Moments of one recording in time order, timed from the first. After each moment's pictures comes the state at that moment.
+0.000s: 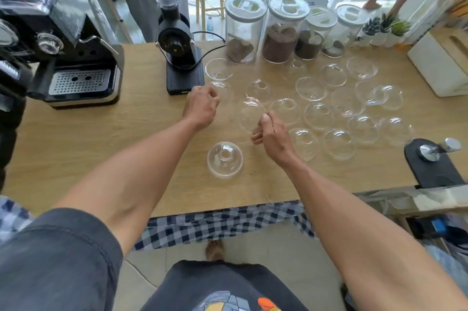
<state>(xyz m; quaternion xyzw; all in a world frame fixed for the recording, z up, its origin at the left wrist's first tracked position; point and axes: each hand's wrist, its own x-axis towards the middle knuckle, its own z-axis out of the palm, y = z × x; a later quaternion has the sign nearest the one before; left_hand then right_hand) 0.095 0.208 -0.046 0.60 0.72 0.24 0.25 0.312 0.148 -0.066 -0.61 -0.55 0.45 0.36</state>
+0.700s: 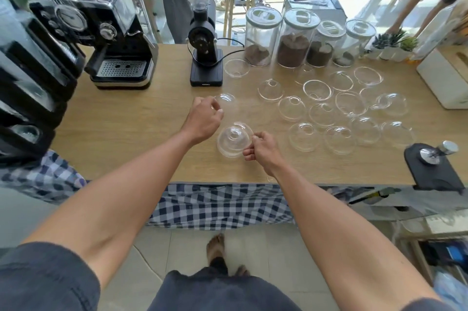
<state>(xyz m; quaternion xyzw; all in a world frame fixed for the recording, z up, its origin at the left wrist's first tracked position) 0.096 0.079 -0.008 0.58 0.72 0.28 0.25 0.293 0.075 -0.075 -0.58 -0.46 0.60 0.30</state>
